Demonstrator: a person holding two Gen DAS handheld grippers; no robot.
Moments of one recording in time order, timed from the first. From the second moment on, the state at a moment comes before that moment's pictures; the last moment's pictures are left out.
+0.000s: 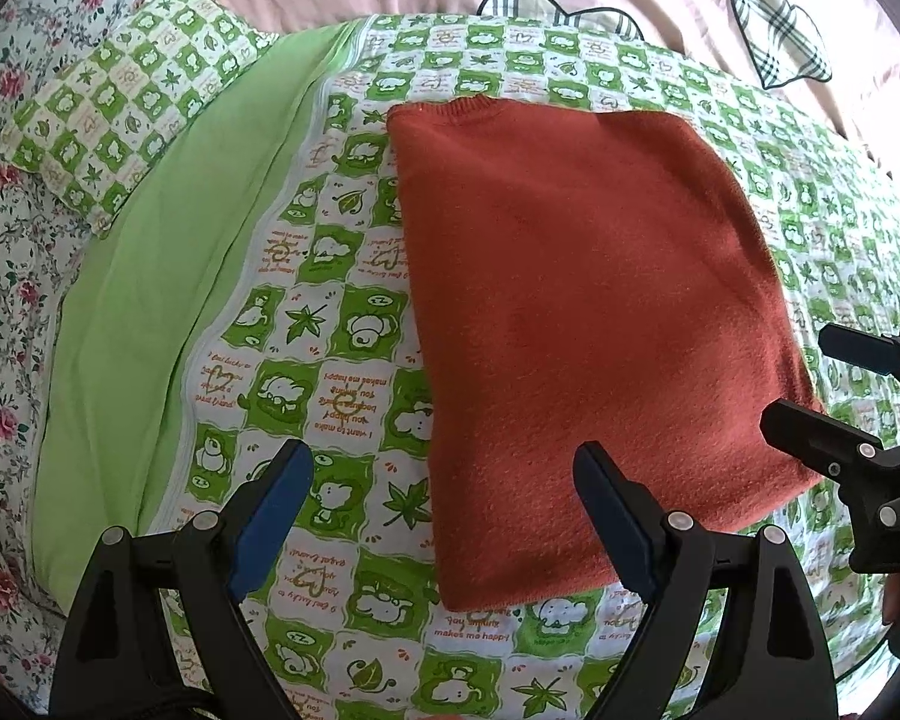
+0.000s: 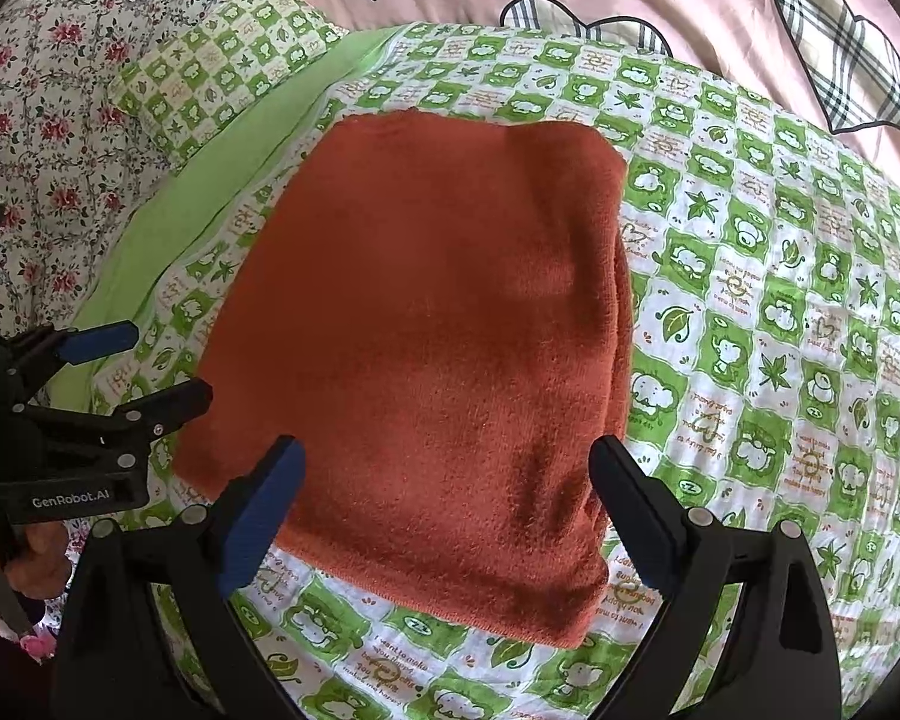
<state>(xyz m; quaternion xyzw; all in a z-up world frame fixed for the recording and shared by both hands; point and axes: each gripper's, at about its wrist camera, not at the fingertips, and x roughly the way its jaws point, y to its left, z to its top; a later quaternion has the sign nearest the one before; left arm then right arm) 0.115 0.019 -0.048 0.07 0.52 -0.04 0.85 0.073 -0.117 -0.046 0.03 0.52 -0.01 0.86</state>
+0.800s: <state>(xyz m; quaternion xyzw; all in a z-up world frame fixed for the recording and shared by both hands) 0.114 0.020 -0.044 0.06 0.51 -0.04 0.86 0.075 -0.118 -0.044 0.03 0.51 -0.01 0.86</state>
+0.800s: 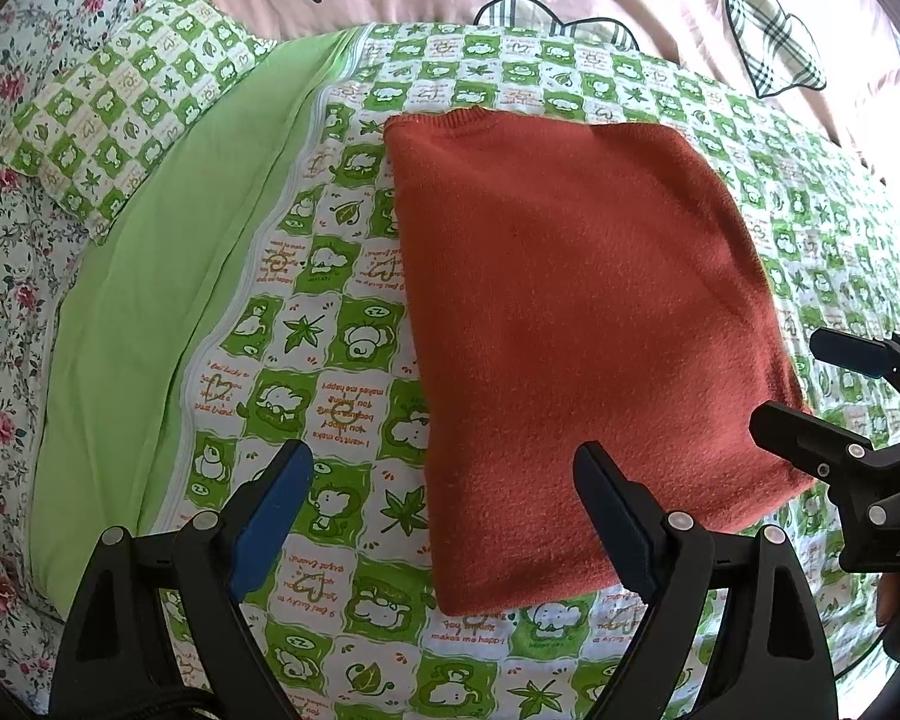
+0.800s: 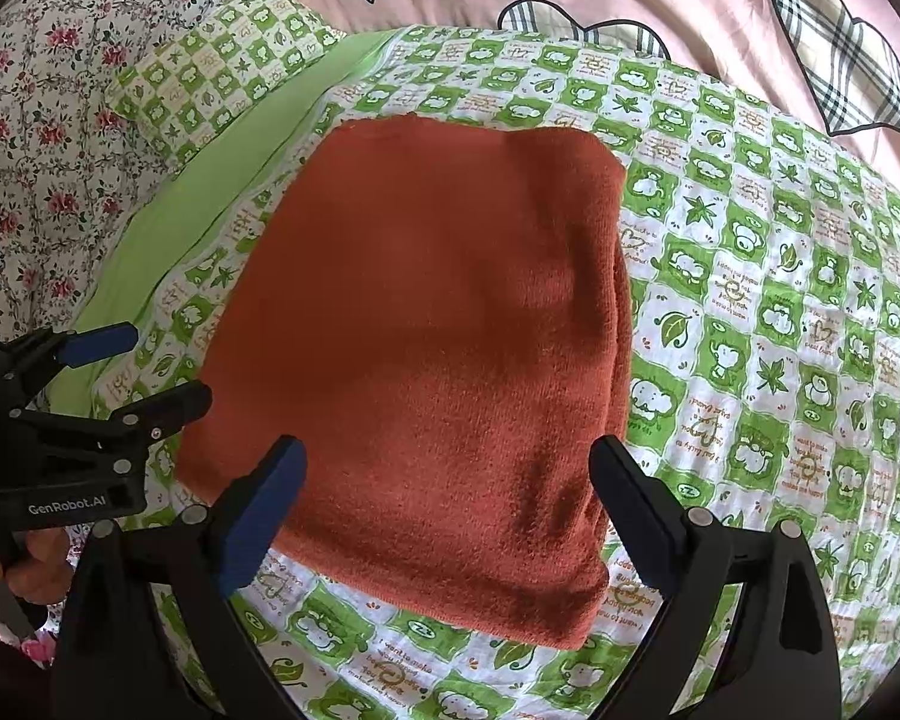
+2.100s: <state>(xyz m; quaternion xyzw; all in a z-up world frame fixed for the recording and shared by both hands) 0.114 0.017 -0.045 0.05 0.51 -0.04 0.86 0.076 -0.121 -0.040 0.04 0.51 -0.02 0.86</state>
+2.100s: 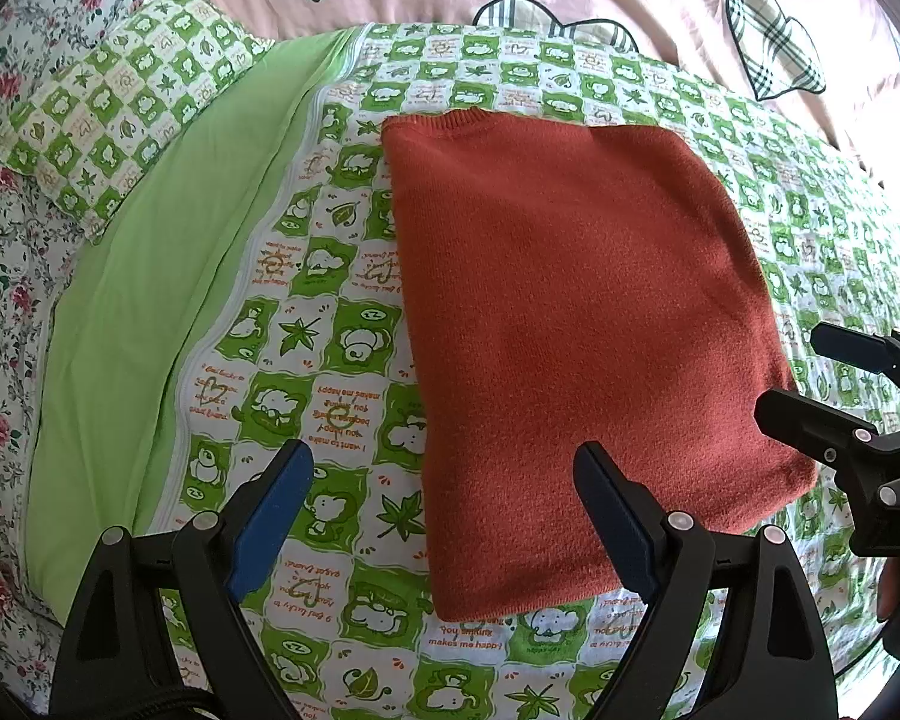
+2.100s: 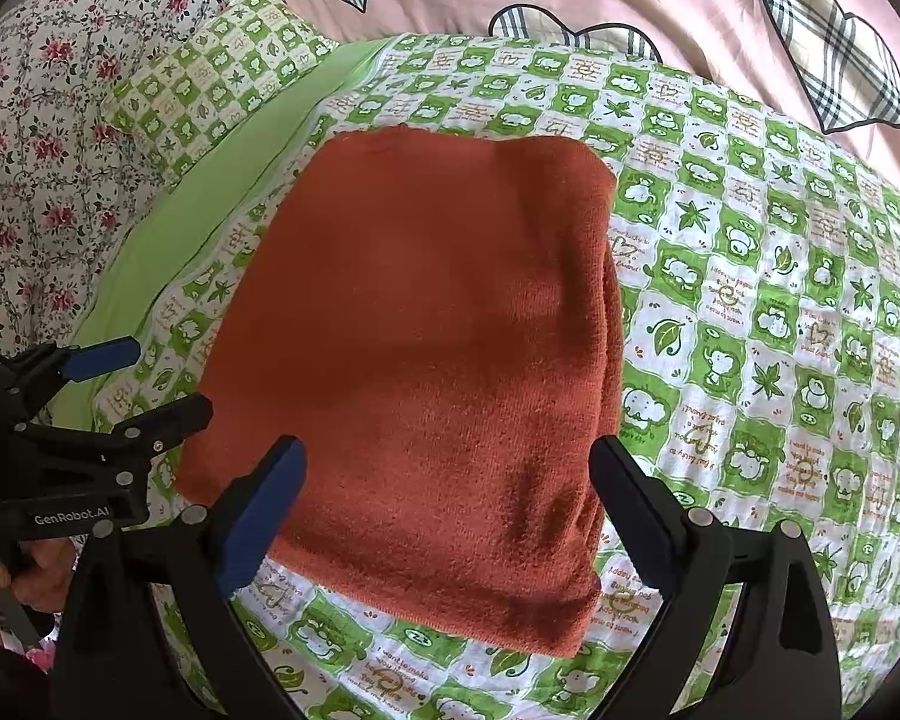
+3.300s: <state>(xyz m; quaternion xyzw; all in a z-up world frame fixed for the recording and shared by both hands) 0.112 0.016 -0.045 0.05 0.51 -0.04 0.86 0.076 -0.121 -0.037 0.05 0.50 -0.02 0.86</state>
